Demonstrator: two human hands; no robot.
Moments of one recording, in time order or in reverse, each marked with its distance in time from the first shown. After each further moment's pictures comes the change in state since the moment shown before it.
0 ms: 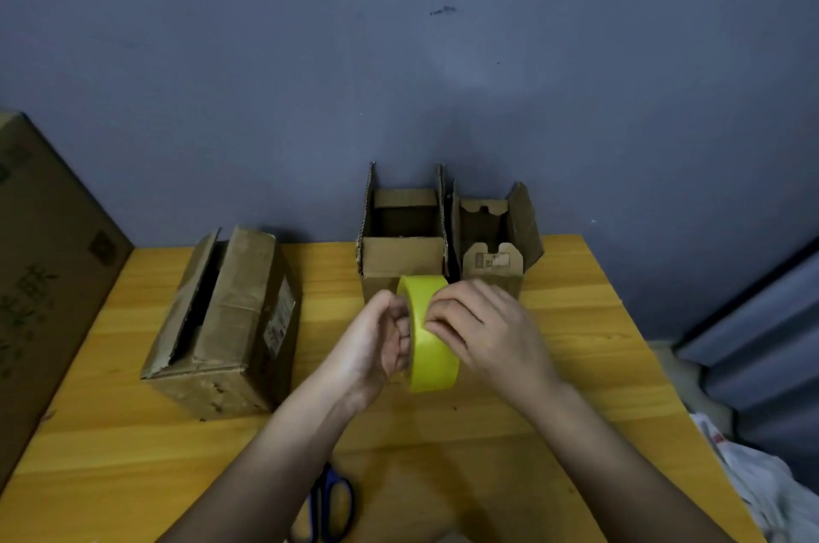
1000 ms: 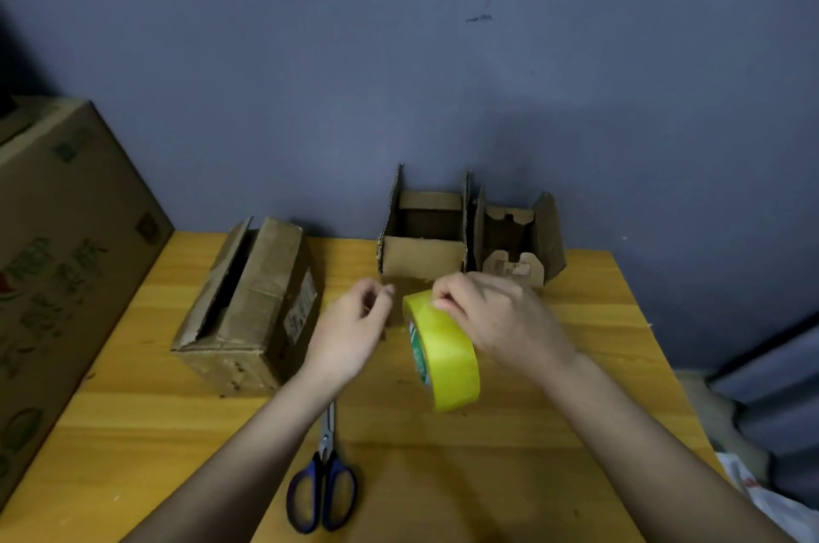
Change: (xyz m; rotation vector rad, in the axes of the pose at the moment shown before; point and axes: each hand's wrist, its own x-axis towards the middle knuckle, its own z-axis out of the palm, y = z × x) left_hand -0.013 0.008 -0.020 0.851 0.518 0.328; right_hand 0.028 0.014 -0.011 0.108 -0.089 -0.101
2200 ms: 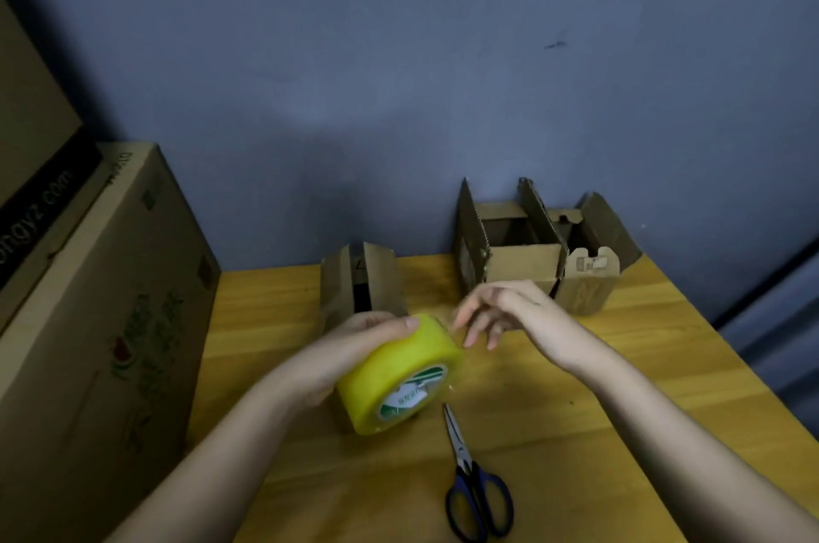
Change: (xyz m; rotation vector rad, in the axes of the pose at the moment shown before) left_hand 0.007 -0.070 -0.222 -0.359 -0.651 -0.200; right_hand 0.126 -0.140 0.060 0.991 -0.260 0.850
